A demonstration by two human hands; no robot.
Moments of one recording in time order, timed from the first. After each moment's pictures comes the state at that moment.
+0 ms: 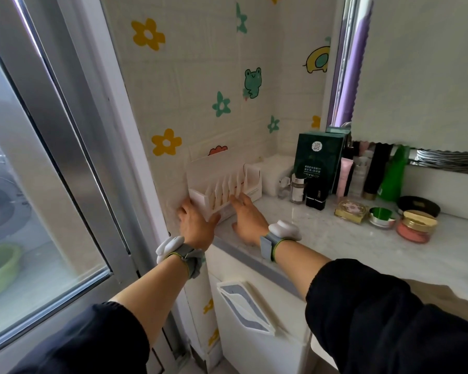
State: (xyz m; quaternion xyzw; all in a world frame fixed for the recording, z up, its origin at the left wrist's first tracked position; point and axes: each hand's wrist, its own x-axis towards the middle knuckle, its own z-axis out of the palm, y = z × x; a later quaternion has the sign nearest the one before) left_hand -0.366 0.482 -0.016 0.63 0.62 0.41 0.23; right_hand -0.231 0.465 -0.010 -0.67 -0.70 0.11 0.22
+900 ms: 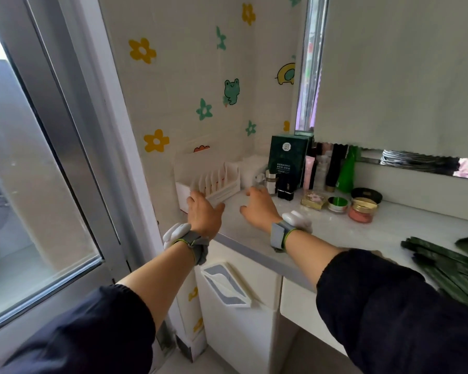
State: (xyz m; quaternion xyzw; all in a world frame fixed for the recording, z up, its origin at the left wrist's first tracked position) left_hand -0.330 0.412 0.016 0.66 0.58 0.40 0.25; right_hand -0.196 0.379 0.029 -0.74 -0.60 0.11 0.29
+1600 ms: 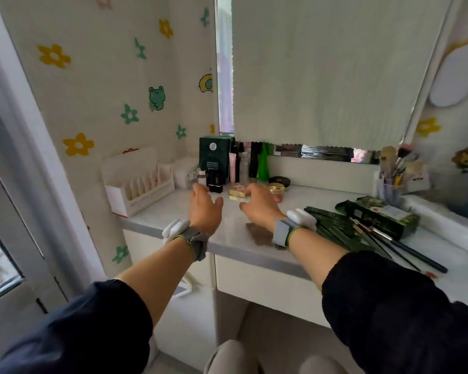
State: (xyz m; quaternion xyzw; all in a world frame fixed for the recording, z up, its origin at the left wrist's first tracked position) left_hand -0.228 0.303 0.027 0.73 0.45 0.41 0.31; right_hand -0.112 0.231 0.044 -0.81 -0.49 0.05 0.32
